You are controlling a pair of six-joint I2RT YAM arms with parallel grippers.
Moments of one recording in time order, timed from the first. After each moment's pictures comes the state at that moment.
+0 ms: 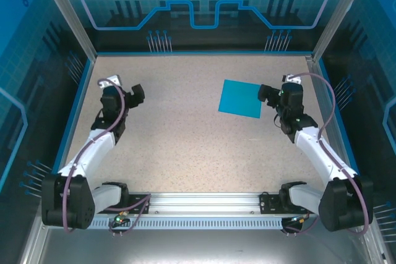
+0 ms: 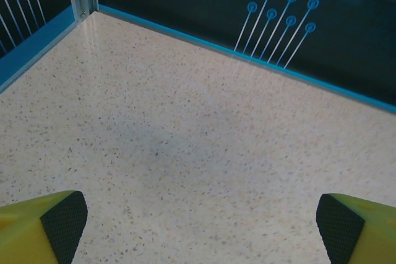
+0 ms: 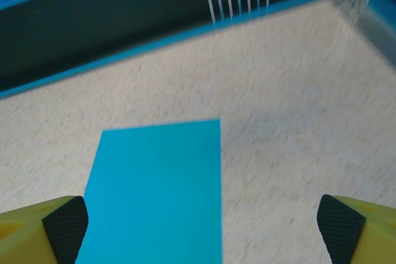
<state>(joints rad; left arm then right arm) -0.02 1.16 0.76 -0.05 -0.21 -0.38 0.15 1.17 0.80 -0.18 0.19 0.41</state>
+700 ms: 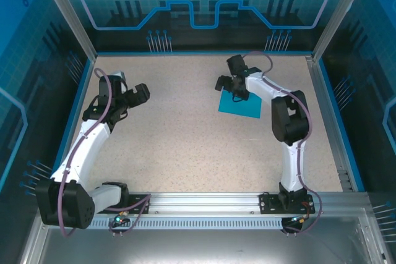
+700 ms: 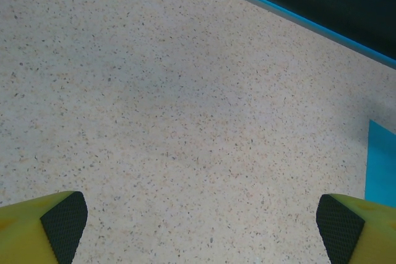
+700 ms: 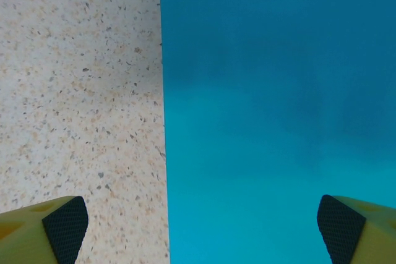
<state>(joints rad) -0.03 1.17 0.96 -0.47 0.01 -0.46 0.35 2.15 1.69 -0.65 0.01 0.66</state>
